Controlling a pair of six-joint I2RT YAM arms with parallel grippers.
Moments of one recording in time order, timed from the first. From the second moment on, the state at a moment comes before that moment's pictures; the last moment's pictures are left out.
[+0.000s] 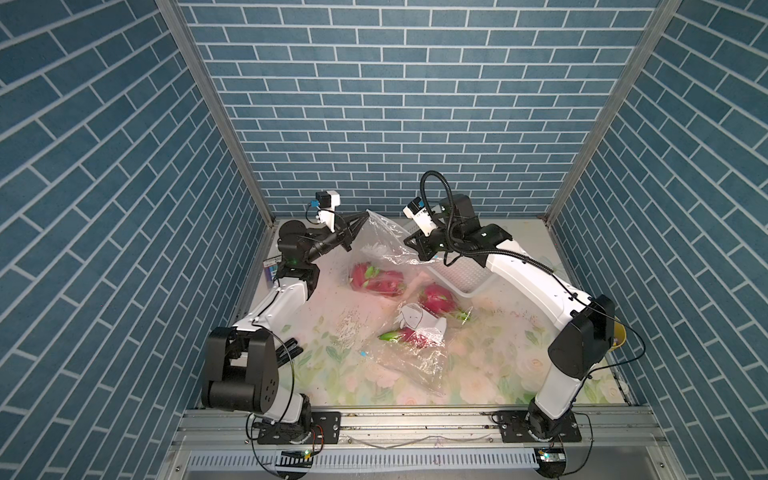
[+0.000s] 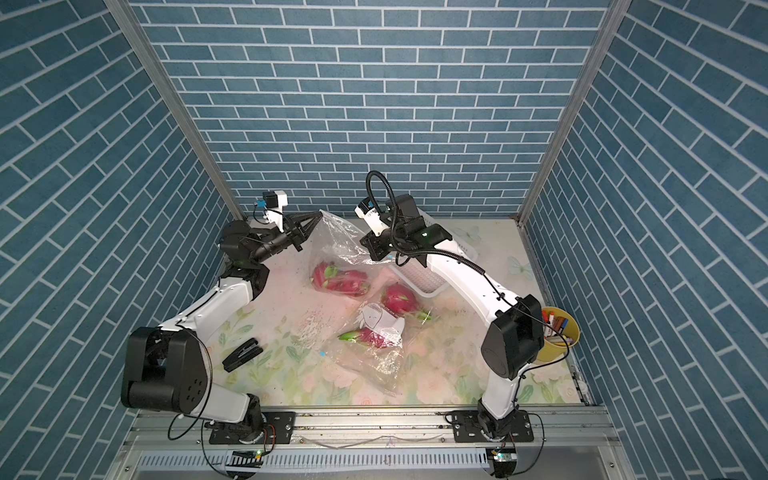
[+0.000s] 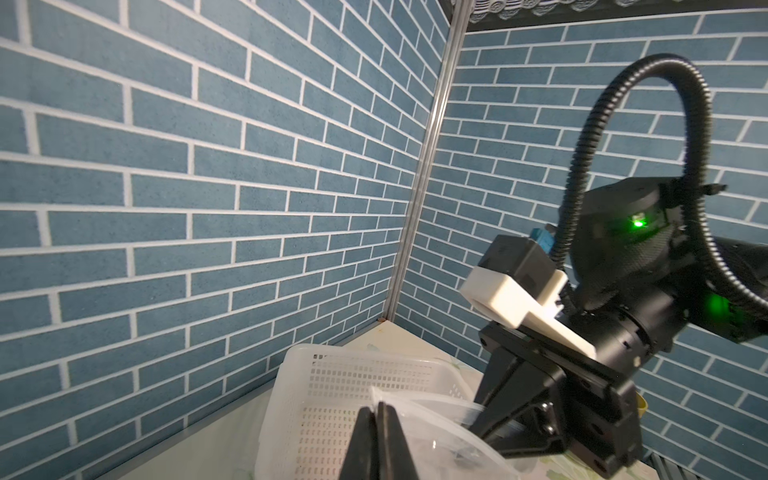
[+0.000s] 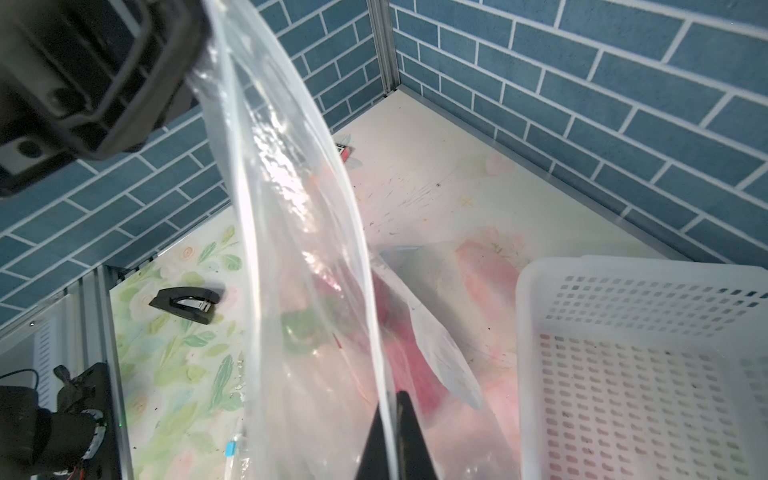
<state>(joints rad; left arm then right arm) -0.10 1.50 1.03 0.70 0.80 -0.39 0.67 1.77 1.73 -0.56 -0.40 -0.05</state>
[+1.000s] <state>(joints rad) -0.31 1.07 0.80 0.23 0.30 -0.71 0.71 1.77 1.57 -0.26 -0.18 0.31</state>
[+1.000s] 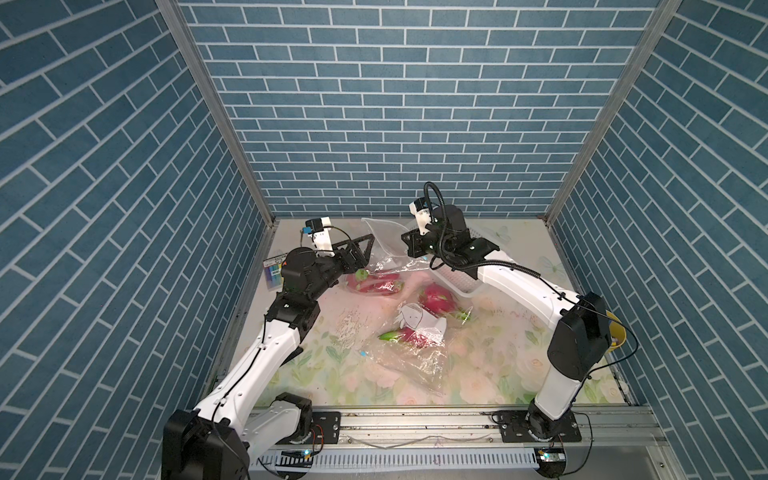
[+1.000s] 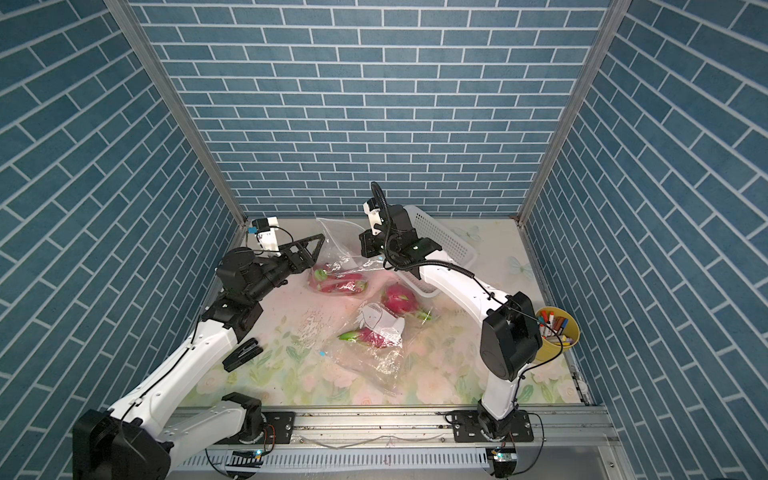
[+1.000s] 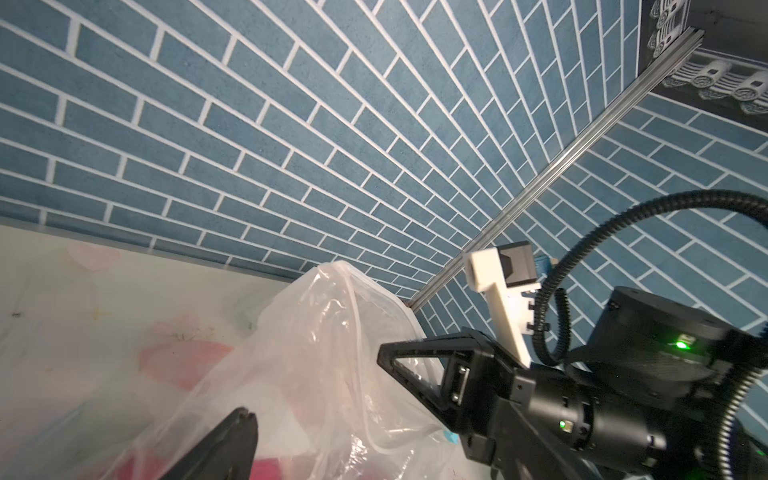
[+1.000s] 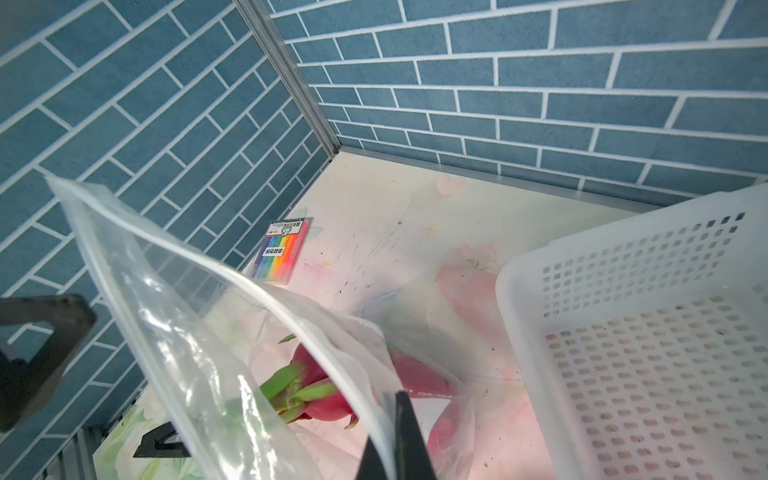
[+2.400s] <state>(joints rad) -0.25 1.10 0.78 0.29 0.20 -0.72 0.76 1.65 1.43 -0.09 -0.21 0.45</state>
